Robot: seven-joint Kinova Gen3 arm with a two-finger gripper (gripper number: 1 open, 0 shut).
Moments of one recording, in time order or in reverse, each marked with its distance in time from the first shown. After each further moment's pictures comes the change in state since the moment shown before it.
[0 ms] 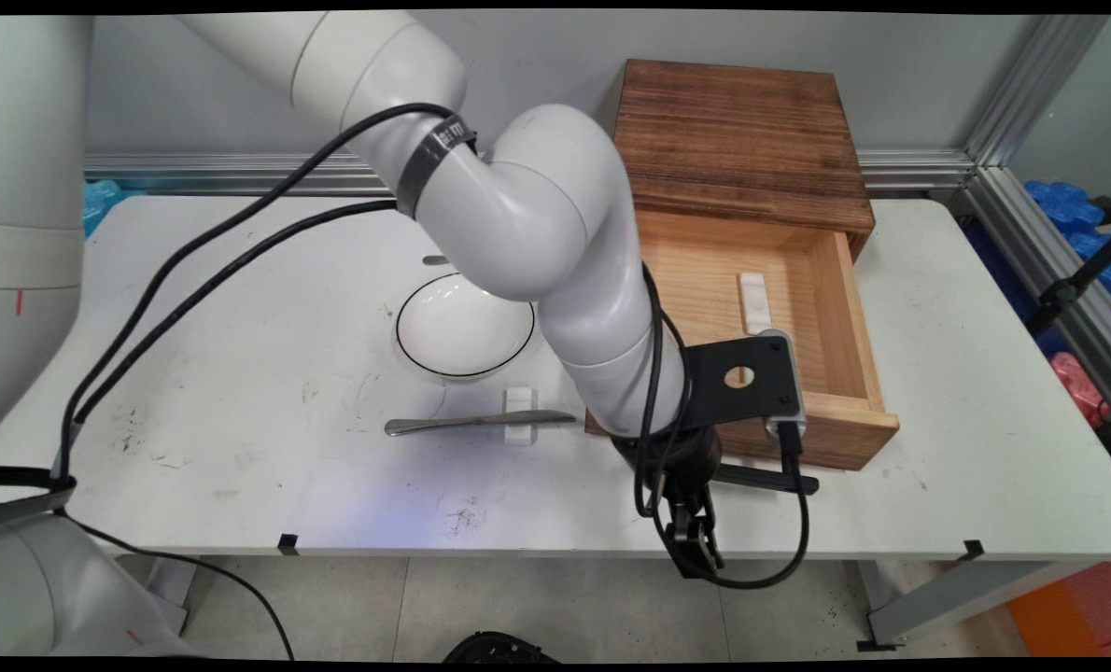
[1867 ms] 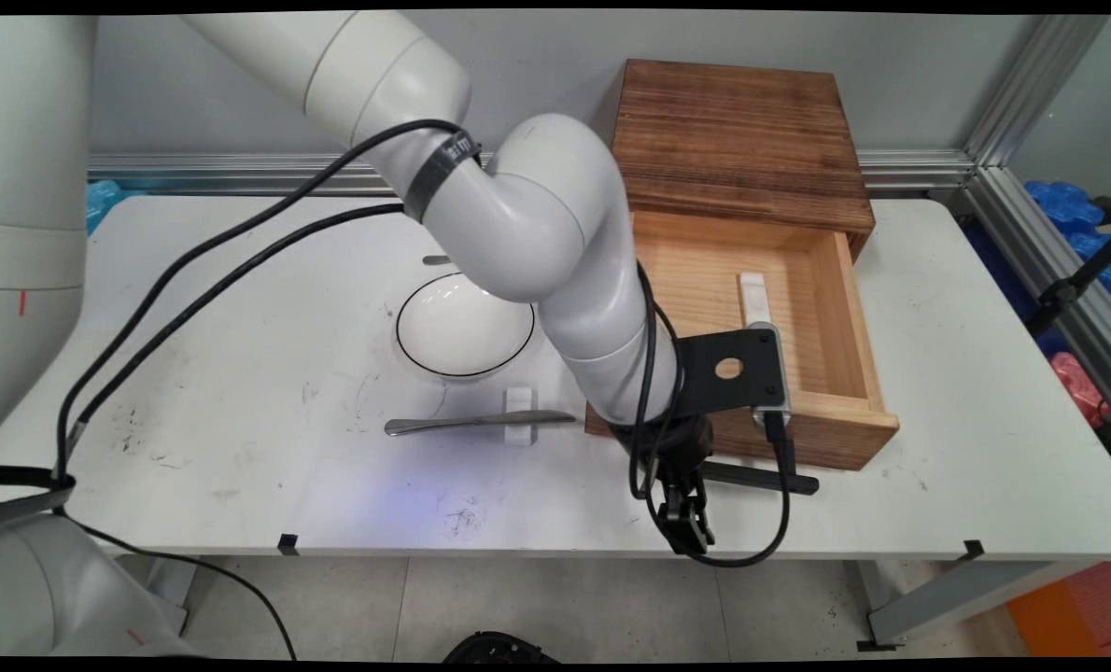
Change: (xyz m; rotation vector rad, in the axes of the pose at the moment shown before) arm -0.008 -0.017 0.011 0.042 -0.007 0.018
